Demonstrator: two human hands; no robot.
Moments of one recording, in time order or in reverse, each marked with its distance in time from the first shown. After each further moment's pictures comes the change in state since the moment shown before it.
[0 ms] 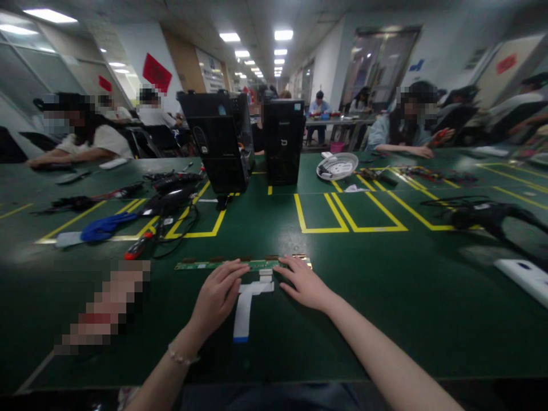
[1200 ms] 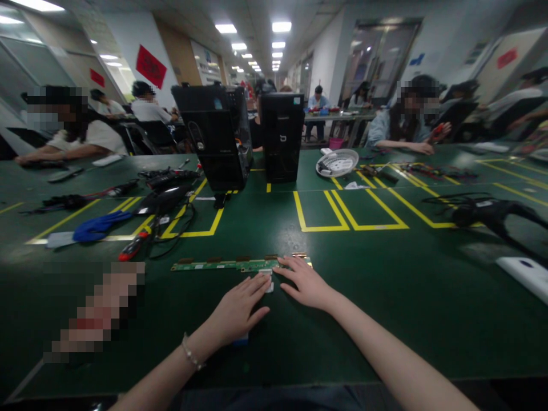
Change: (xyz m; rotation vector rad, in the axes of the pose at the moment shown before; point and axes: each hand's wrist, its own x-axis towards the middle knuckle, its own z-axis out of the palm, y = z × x) left_hand -0.002 0.011 0.035 0.095 -0.498 0.085; right_hand 0.000 0.002 -0.001 0.028 -0.038 0.033
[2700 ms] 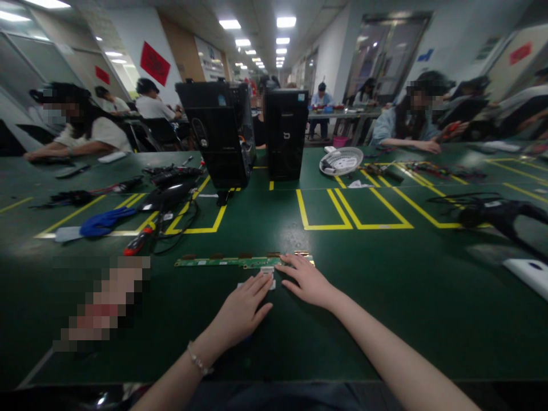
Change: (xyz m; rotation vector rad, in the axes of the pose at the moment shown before) left_hand -0.003 0.012 0.009 0.031 0.058 -0.077; right_hand 0.001 0.002 0.002 -0.007 0.022 -0.003
